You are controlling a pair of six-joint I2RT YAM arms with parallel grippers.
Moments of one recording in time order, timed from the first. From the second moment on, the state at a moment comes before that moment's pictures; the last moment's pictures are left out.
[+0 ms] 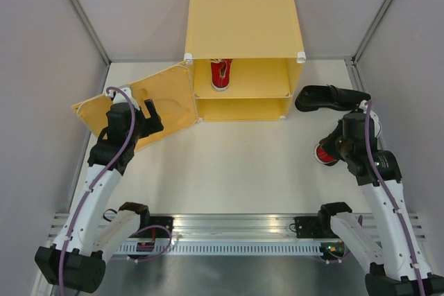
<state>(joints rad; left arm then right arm) -0.18 0.87 0.88 -0.53 -0.23 -0.34 0.12 0.74 0.96 -0.96 0.16 0.73</state>
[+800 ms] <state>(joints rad) -0.18 0.90 0.93 -0.56 -0.17 -0.35 0.51 0.92 1.01 -1.15 -0.44 0.30</state>
